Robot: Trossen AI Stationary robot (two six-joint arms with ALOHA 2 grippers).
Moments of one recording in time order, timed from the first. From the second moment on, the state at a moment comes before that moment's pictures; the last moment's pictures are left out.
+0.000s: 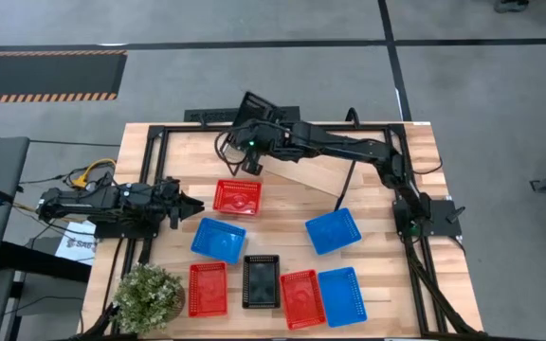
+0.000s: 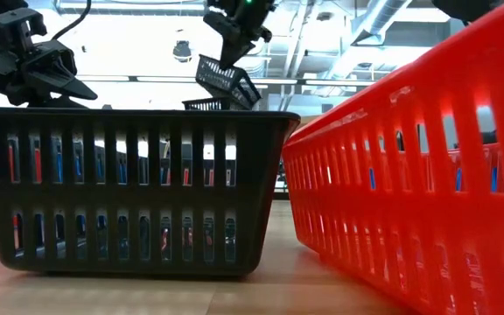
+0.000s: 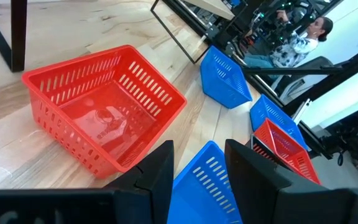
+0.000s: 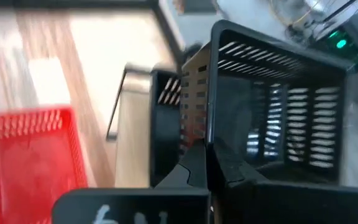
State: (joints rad) left arm -0.06 0.03 0.12 -0.40 -0.12 -0.75; right arm -0.14 2.17 2.33 -0.97 0.50 -0.06
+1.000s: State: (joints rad) left arm -0.06 0.03 0.12 -0.40 -0.12 -0.76; right arm -0.17 2.17 2.33 -0.98 0.49 -0.06
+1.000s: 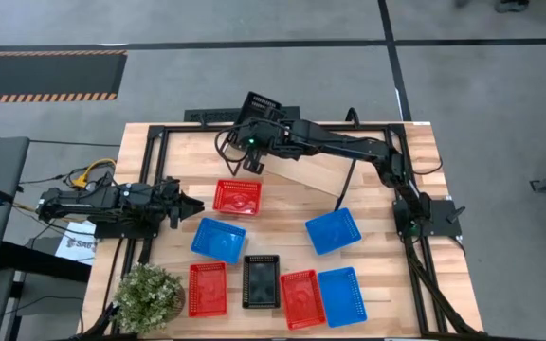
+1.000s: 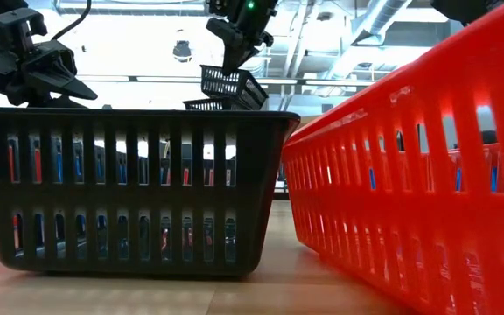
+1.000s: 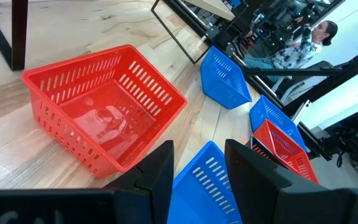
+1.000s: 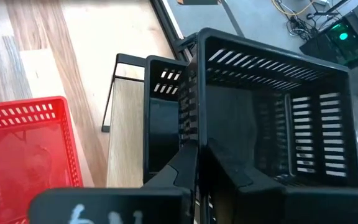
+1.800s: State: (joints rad) left arm -0.06 0.03 0.12 -0.40 -0.14 -0.76; right arm -0.19 2.17 2.33 -0.92 0.42 -0.06
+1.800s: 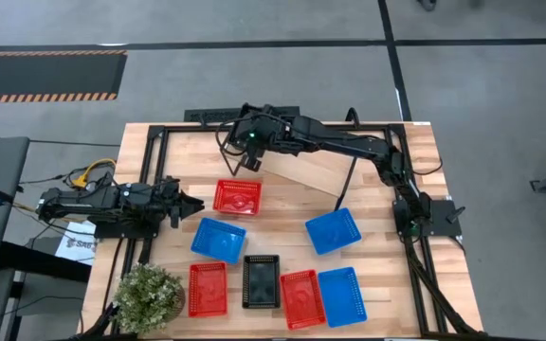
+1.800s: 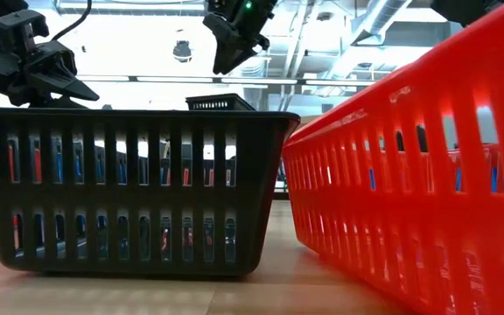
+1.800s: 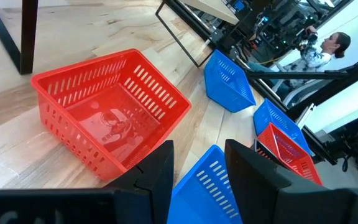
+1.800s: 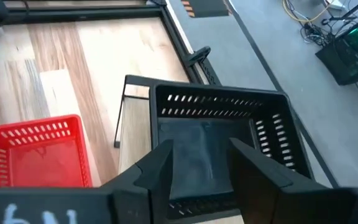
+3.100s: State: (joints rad) left arm -0.06 0.03 0.12 -0.39 -0.11 -0.76; right arm 0.28 2.08 1.85 -0.82 0.00 0.31
